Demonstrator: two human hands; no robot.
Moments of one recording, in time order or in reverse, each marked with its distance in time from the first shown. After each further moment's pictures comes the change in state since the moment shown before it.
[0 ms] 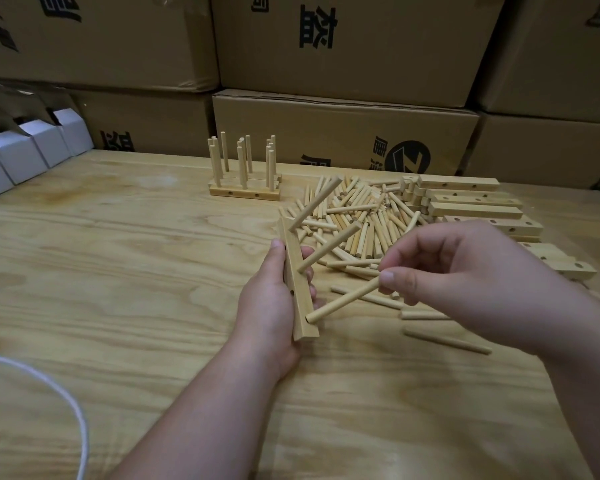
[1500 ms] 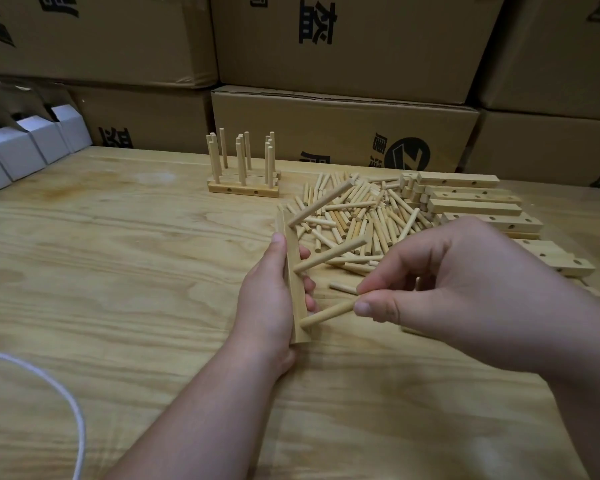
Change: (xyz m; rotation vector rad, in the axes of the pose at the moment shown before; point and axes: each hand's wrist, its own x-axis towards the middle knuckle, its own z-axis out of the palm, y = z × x) left_hand -0.003 -0.002 -0.002 0.069 0.007 0.107; right_hand -0.012 -0.030 0.009 -0.098 -0.103 -0.041
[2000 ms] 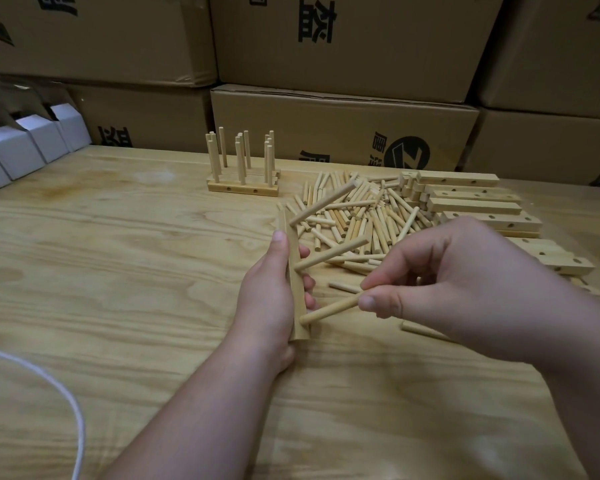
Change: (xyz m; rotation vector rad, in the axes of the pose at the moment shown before) left_hand 0.004 -0.005 -0.003 0.066 0.007 0.037; right_hand 0.003 0.008 -0.001 0.049 0.008 0.033
